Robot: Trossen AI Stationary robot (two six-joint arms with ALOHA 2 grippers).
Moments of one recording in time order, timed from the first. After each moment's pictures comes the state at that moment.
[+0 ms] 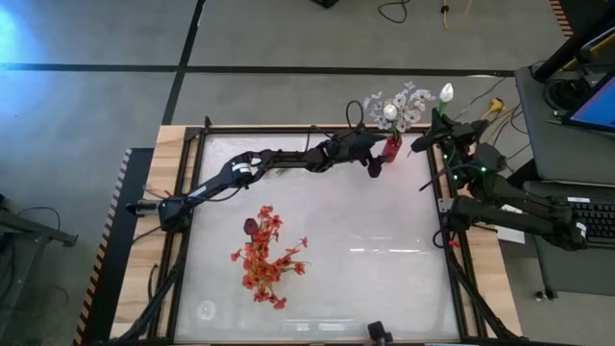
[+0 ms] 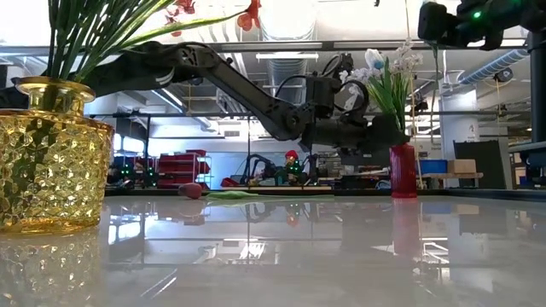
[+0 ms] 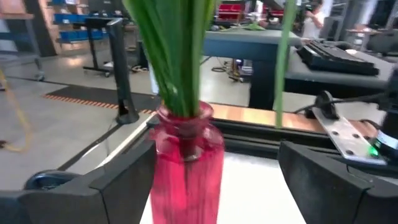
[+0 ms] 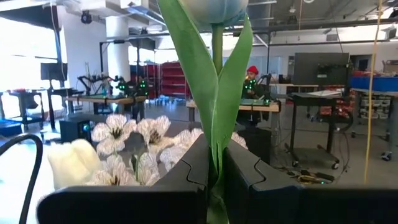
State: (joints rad) left arm 0.34 2.69 2.15 0.51 0.11 -0.01; right arm -0.49 0.53 0.44 0.34 0.73 -0.22
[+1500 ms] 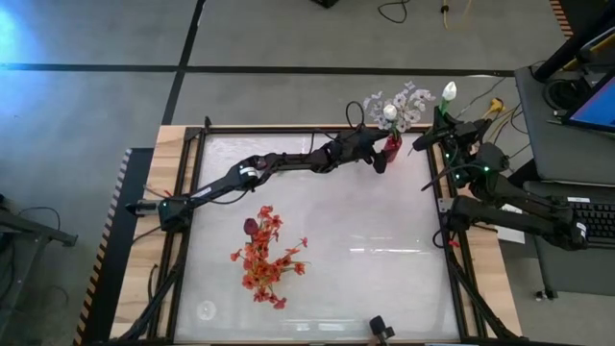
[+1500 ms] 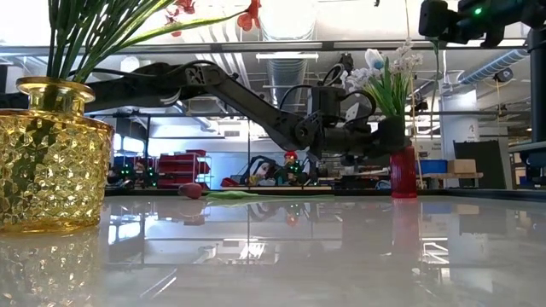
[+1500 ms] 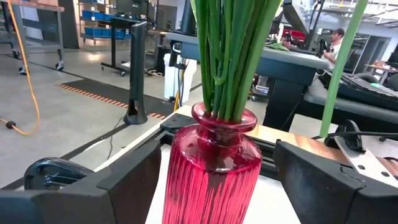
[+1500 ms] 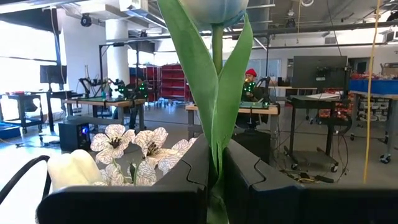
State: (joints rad) left arm 0.34 2.83 2.34 0.50 0.03 -0.15; right arm -0.49 0.52 0.46 0.35 0.73 -0.24
